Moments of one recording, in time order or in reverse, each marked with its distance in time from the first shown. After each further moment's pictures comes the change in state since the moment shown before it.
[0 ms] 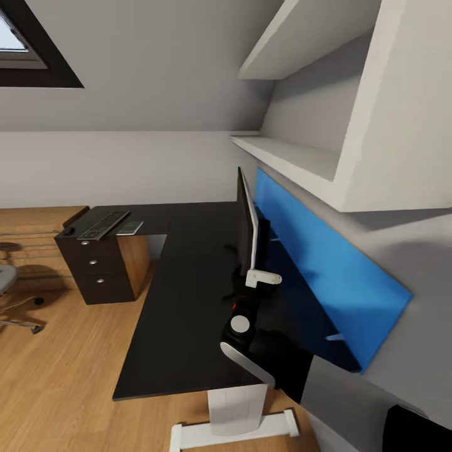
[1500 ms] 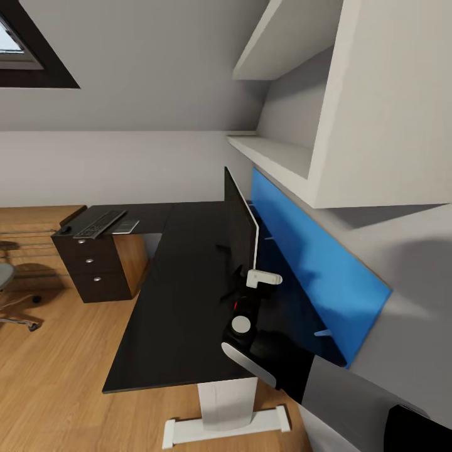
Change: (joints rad) left arm 0.000 0.000 0.002 0.000 0.000 0.000 0.000; right arm 0.000 -0.007 0.004 0.001 -0.002 -0.004 0.005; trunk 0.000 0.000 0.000
